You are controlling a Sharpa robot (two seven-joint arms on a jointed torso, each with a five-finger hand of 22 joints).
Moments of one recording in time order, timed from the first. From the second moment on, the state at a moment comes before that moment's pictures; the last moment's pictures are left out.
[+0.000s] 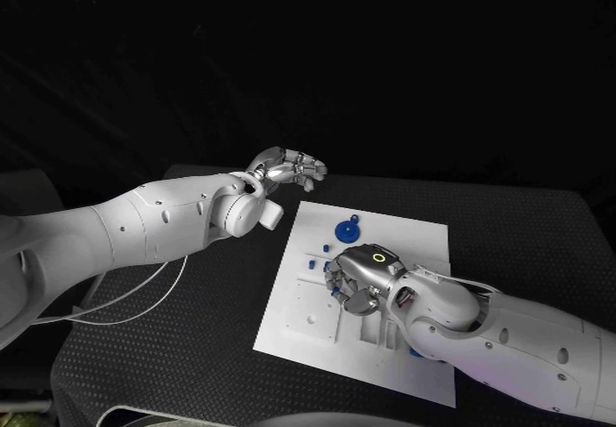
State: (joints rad) left arm 1.27 -0.69 -0.11 1.17 -0.20 -0.21 0.31; left_hand 1.10 -0.15 0.53 -0.21 0.06 0.88 0.17 0.25 0.56 1.26 0.09 0.07 0.30 1.04 0.00 0.80 0.54 0.02 0.79 -0.09 0.69 1.29; right arm 1.07 -0.55 -0.13 1.51 -1.77 -0.37 -0.13; right_hand 1.24 -0.27 0.89 -0.20 0.04 1.10 0.07 0.41 0.53 1.32 0.04 0.19 0.29 1.25 -0.04 0.62 0.90 0.25 1.01 0.11 0.44 1.31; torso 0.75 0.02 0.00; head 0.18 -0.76
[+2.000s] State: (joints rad) left arm 1.27 -0.70 -0.11 1.17 -0.20 -0.21 0.31; left_hand 1.10 -0.15 0.53 -0.21 0.06 0.88 0.17 0.25 0.56 1.26 0.09 0.07 0.30 1.04 0.00 0.79 0.54 0.02 0.79 -0.09 0.69 1.30; right arm 1.03 -0.53 -0.14 1.48 -1.83 -0.37 -0.15; right_hand 1.24 -0.27 0.88 -0.20 0.05 1.10 0.07 0.41 0.54 1.32 0.04 0.19 0.30 1.25 -0.04 0.62 0.90 0.25 1.01 0.11 0.44 1.31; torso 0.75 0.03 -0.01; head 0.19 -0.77
